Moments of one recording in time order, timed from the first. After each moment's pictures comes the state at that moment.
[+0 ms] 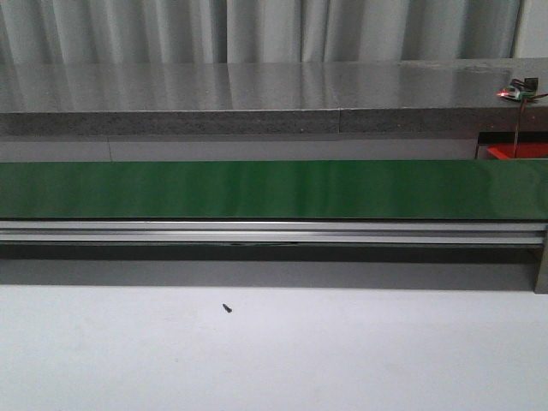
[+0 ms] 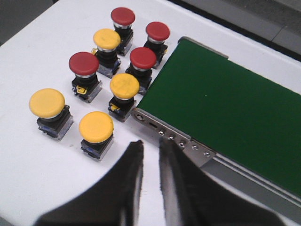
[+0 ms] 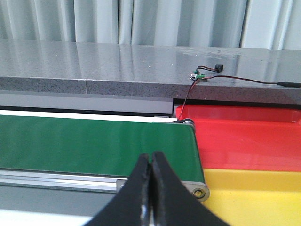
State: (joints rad) left arm 0.37 0.93 -0.68 -0.18 0.52 -0.05; right arm 0.02 -0.01 0.03 -0.01 0.02 0.03
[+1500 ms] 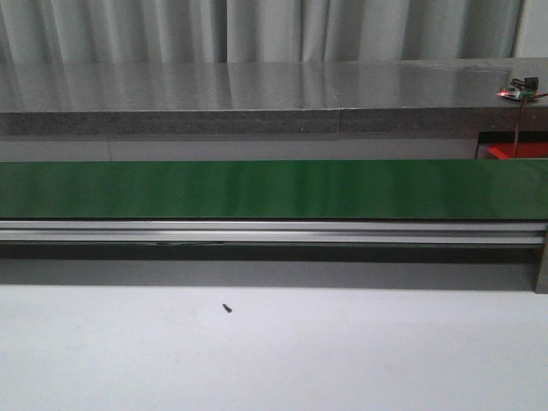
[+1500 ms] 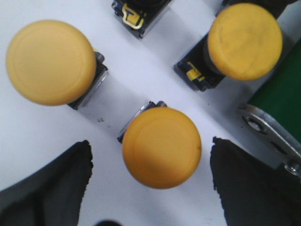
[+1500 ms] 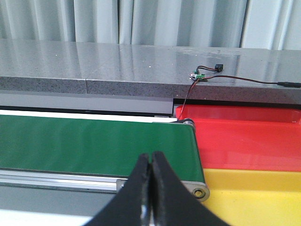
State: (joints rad) left arm 0.49 1.62 -0.91 -0.17 0.55 -0.08; right arm 0.02 -0.01 0.03 -0.01 0.02 0.03
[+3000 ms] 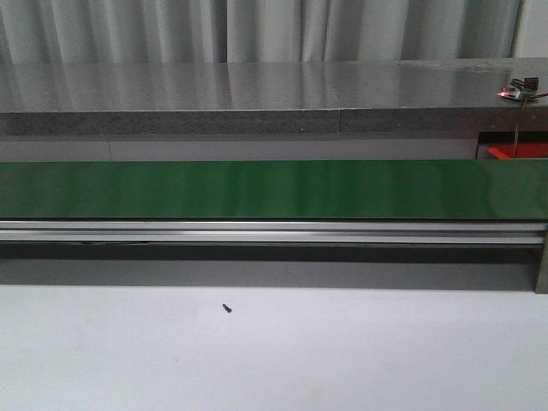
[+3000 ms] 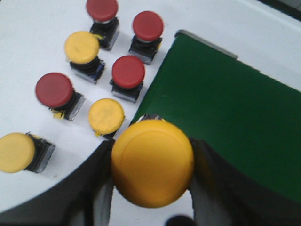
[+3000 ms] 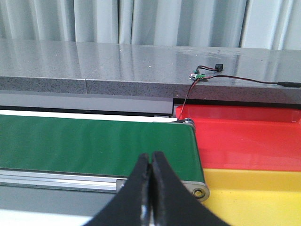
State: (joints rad) left arm 0.32 1.40 -1.14 -0.13 0.75 -0.05; right arm 0.02 -0.01 0.03 -0.01 0.02 0.03
